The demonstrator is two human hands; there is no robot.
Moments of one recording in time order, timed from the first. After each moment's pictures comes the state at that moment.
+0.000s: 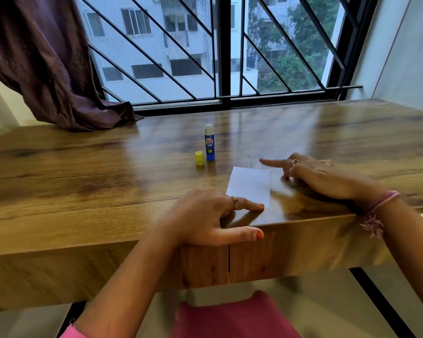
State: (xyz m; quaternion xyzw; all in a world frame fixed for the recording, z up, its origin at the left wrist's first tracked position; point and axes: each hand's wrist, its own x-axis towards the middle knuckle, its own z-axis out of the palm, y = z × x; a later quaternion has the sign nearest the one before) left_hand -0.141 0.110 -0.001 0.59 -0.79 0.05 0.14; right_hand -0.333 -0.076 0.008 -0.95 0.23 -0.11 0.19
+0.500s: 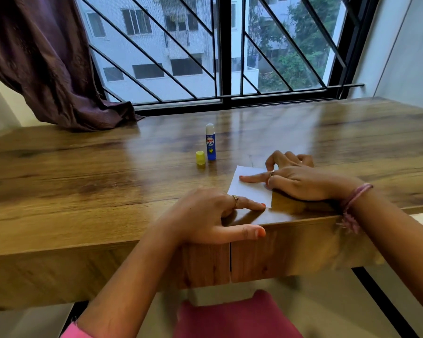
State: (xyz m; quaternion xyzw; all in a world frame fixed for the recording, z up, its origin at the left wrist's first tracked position) left_hand -0.140 0.110 -0.002 0.60 -0.79 0.03 0.14; right_hand -0.305 -0.069 0.003 -0.98 0.19 -0.03 0.08
